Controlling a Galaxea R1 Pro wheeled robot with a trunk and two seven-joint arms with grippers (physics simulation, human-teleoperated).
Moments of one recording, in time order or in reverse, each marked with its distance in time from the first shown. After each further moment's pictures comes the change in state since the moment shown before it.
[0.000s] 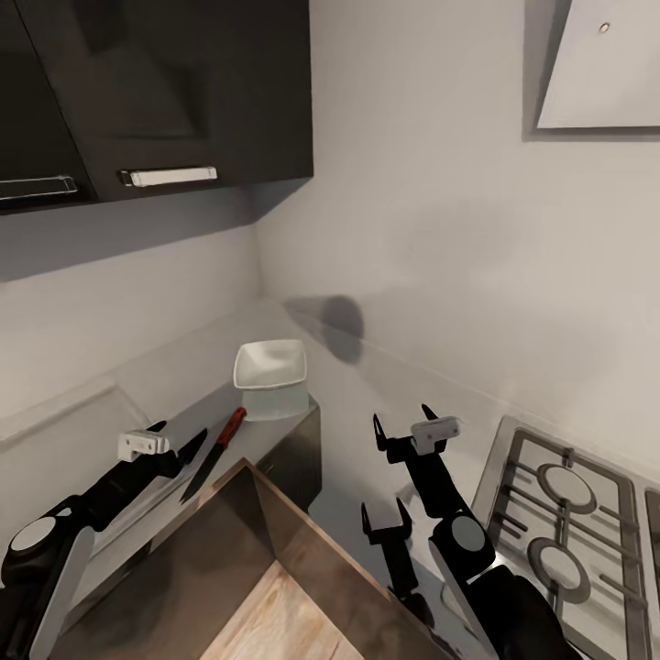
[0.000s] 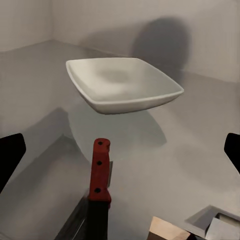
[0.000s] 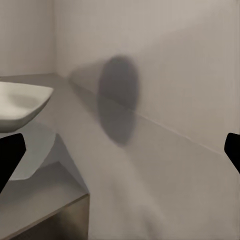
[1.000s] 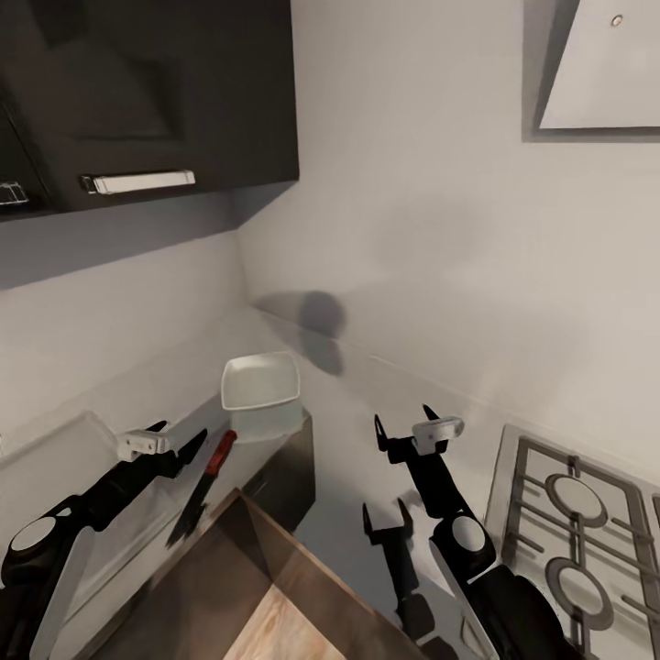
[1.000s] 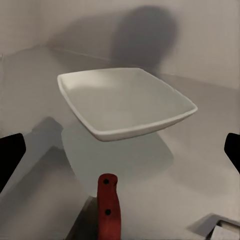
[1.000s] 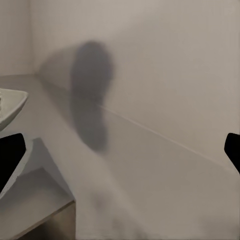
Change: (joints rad) left arm 0.000 0.000 0.000 0.000 0.000 0.000 0.001; right arm 0.000 -0.002 -0.002 0.002 0.001 0.004 -0.005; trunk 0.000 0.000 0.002
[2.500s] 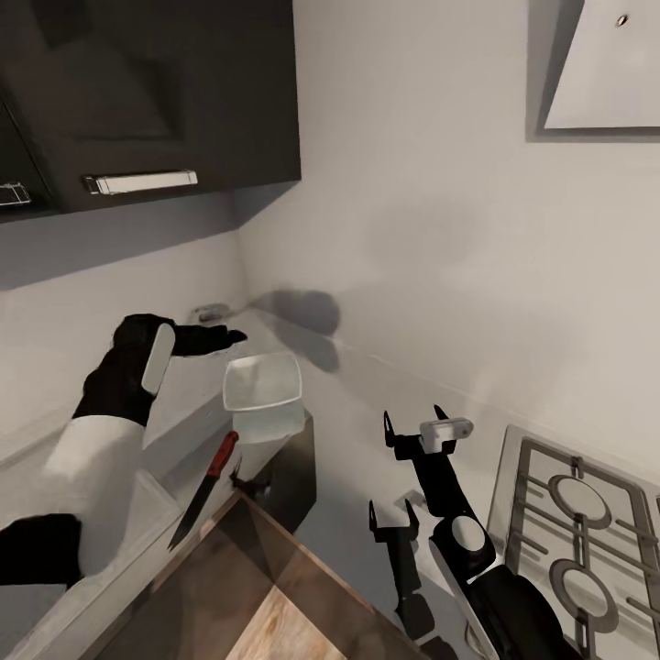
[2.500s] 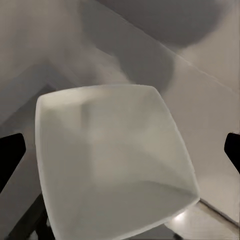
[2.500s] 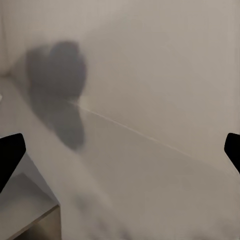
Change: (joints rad) left arm -0.877 -0.100 -0.142 0.606 0.011 0.717 0.344; right arm 0.000 0.003 -0.002 0.000 0.000 0.004 -0.091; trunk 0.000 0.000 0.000
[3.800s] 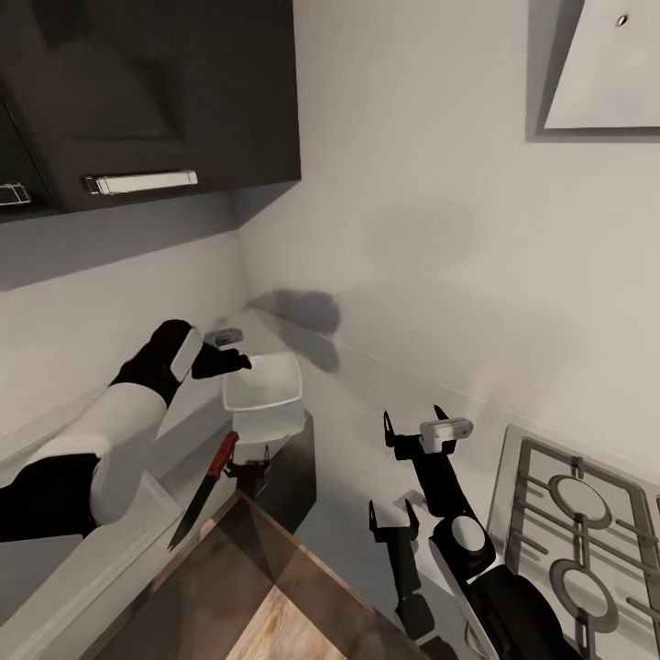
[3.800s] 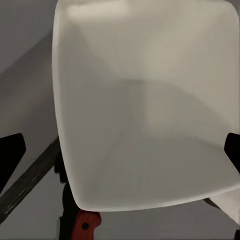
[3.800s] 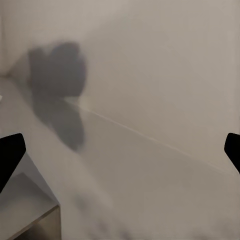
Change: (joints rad) left arm -0.163 -0.042 0.000 0.469 -0.008 -0.029 0.188; right arm 0.000 0.000 0.000 0.000 0.000 0.000 0.000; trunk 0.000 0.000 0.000
